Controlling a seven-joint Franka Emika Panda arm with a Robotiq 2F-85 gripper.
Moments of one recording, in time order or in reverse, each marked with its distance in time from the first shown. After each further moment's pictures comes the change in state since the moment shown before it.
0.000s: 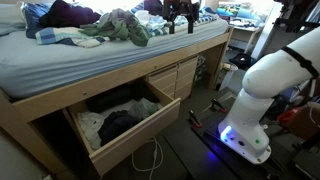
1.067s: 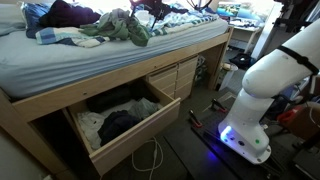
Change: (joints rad) arm -0.004 0.115 0.023 -0.009 0.258 0.604 0.069
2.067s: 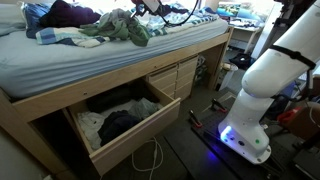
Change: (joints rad) arm -0.015 0.186 0.084 -0.041 -0.072 0.841 0.243
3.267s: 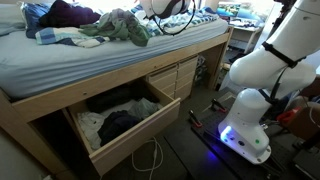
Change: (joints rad) arm -0.761 0.115 0.511 0.009 -0.493 0.305 0.805
